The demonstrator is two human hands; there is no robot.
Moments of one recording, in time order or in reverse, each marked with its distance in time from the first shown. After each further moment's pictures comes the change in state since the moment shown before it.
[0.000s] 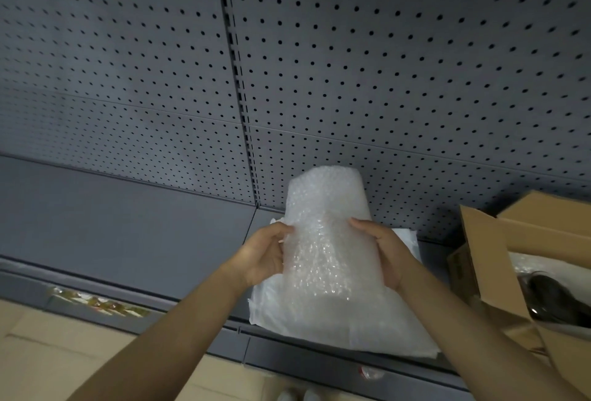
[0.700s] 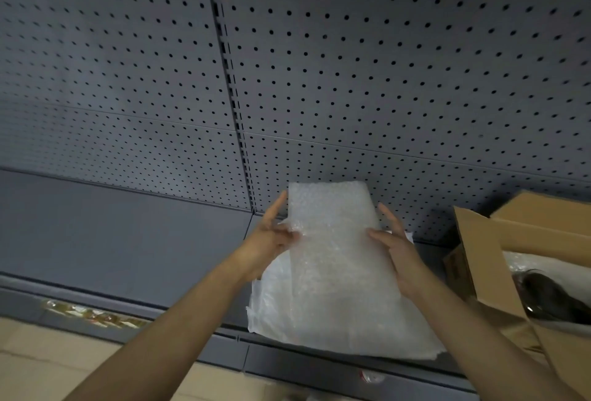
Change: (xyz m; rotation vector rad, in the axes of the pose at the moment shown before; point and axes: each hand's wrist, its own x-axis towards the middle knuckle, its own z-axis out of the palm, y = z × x) left_hand 0.000 0.014 0.008 0.244 -0.062 0.293; right_hand -0.001 0.003 -0.028 -0.098 0.284 -0.319
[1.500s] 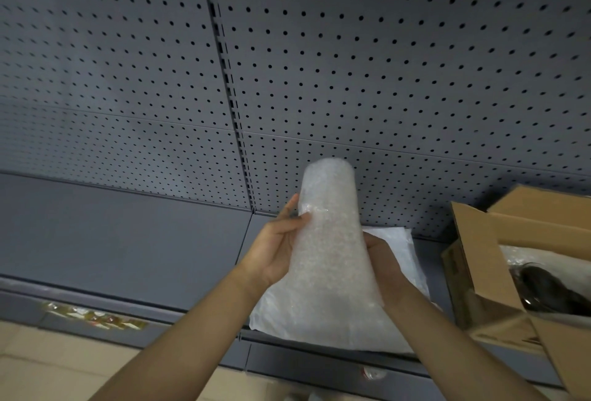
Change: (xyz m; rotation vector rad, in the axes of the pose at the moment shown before) left_hand -0.010 0.006 0.034 -0.446 -0.230 -0.006; right_hand -0.025 0.011 0.044 0.259 -0.203 0.246
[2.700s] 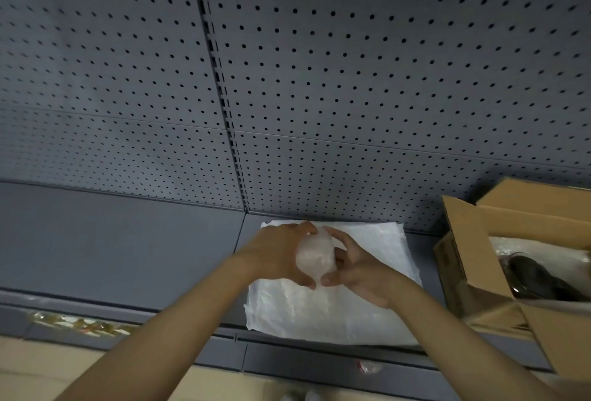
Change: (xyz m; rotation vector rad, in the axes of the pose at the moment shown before) left_hand -0.004 0.010 0.002 2.039 -0.005 -0.104; right_hand -0.007 0.008 -0.012 -0.515 -0.180 0.038
